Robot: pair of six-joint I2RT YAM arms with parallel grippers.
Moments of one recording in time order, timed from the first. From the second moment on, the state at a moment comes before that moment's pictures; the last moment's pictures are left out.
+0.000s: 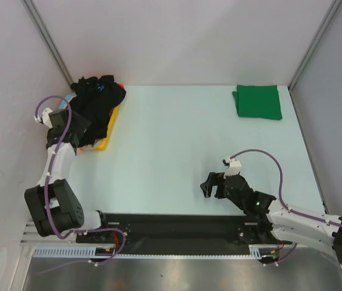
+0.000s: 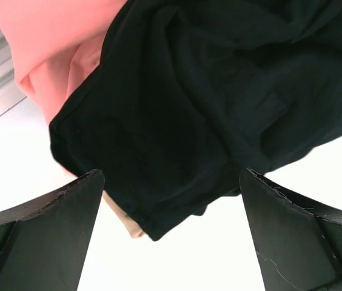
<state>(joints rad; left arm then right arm) 0.30 1.36 0.96 -0.23 -0.13 -0.67 0.93 0.83 0.23 0.05 0.33 0.68</state>
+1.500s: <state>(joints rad) -0.37 1.25 1.68 -0.39 0.14 -0.51 0.90 0.47 0.56 -0.42 0.50 0.68</state>
